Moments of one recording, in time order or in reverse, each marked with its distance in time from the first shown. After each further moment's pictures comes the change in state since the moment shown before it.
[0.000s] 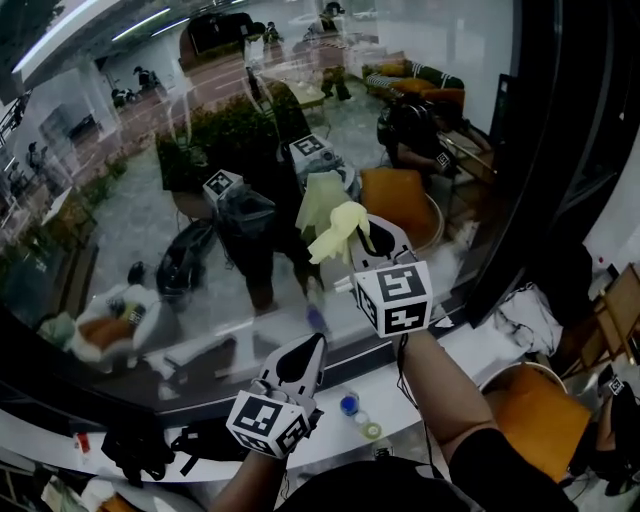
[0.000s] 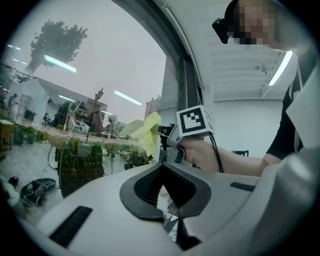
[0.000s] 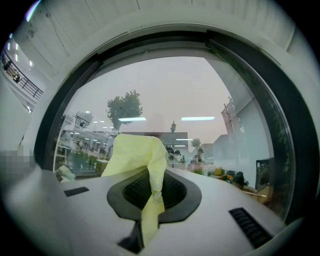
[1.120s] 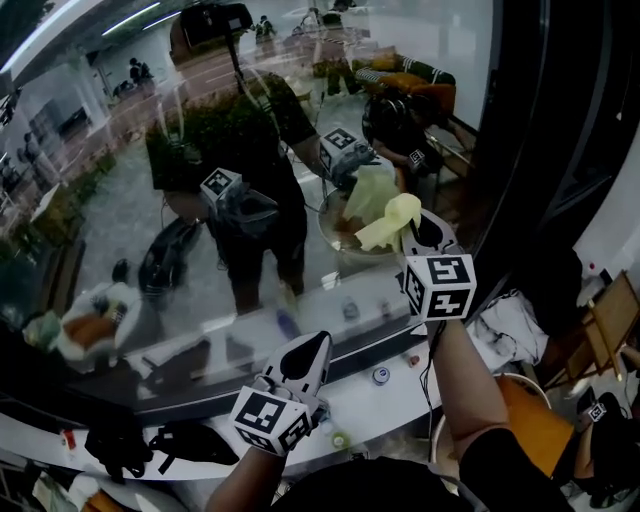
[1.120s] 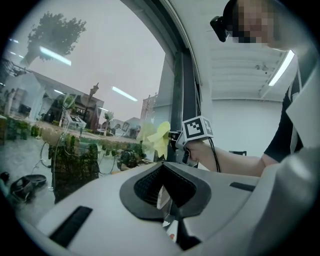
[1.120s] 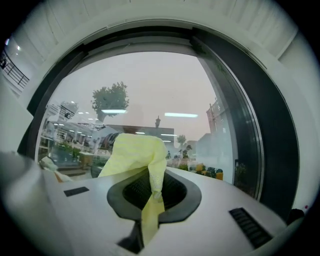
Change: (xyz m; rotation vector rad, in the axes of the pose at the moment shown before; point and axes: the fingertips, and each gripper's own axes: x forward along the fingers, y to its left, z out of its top) left arm 0.110 -0.063 -0.022 -0.012 0.019 -0.051; right arm -0.041 -0.207 -0.051 -0.006 0.071 -0.176
